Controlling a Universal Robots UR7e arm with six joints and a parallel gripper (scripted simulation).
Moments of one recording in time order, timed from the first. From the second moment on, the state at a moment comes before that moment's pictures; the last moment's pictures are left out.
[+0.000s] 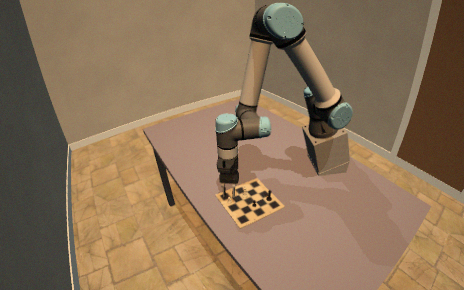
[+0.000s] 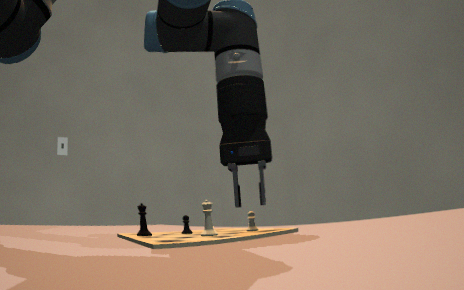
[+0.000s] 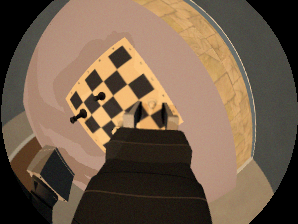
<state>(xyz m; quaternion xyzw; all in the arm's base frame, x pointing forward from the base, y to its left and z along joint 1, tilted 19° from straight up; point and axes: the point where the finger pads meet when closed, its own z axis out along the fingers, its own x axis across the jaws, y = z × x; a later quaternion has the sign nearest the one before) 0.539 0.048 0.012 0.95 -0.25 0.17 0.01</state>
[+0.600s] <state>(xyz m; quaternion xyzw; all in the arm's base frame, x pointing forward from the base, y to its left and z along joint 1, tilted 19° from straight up) 0.539 0.048 0.012 0.95 -0.25 0.17 0.01</state>
